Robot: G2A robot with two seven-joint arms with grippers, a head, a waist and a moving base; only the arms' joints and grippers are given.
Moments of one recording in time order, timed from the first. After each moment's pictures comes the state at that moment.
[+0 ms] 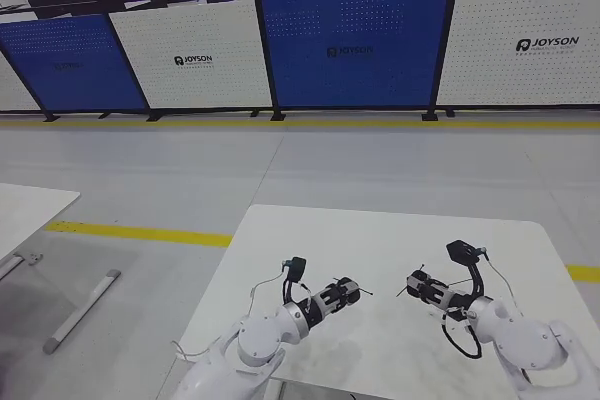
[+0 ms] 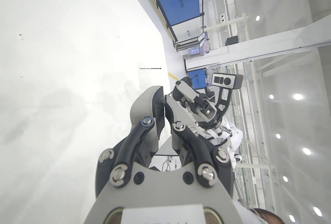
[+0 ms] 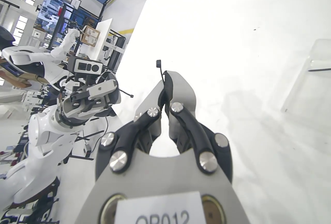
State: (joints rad) left arm 1.44 -1.20 -1.10 -1.70 -0.10 0.09 -0.32; right arm -1.25 -1.09 1.17 -1.68 -0.31 0.09 0.74
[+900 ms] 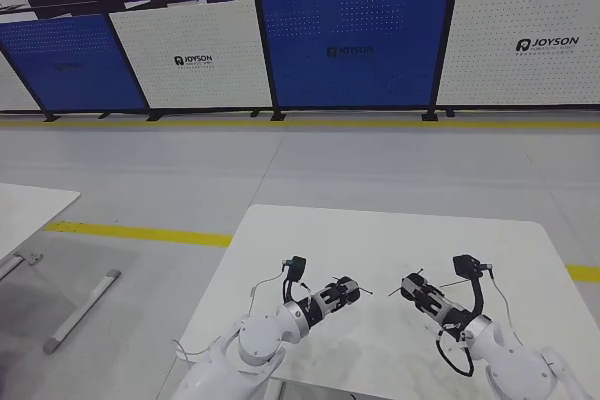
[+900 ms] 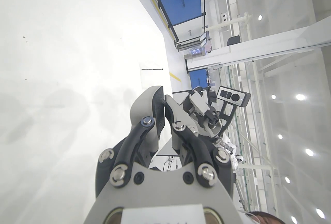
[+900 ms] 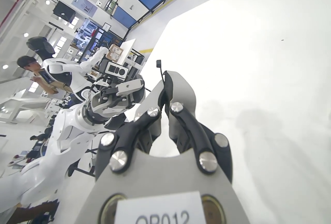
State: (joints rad) left arm 1.44 -1.20 -1.10 -1.70 -0.10 0.09 -0.32; right arm -1.39 -1.09 1.18 -1.75 -0.27 -0.03 0.51
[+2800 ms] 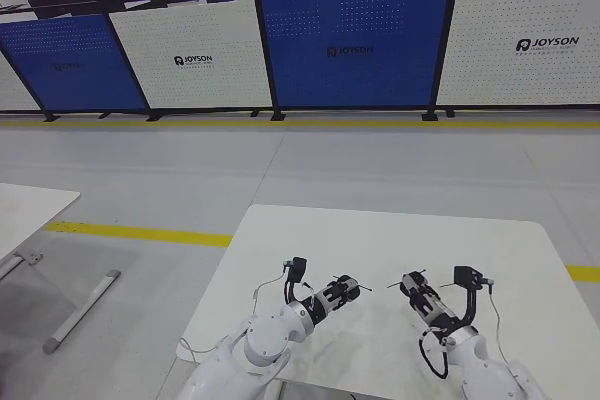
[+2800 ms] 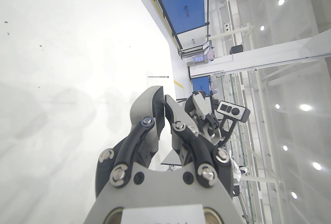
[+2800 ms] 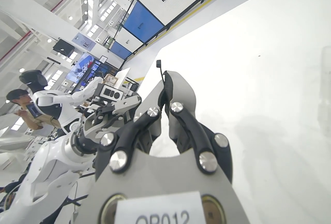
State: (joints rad) left arm 1.41 -1.21 -1.06 -1.65 -0.11 0.10 -0.23; right arm -1.43 -1.14 1.08 -1.69 -0.35 0.00 0.16
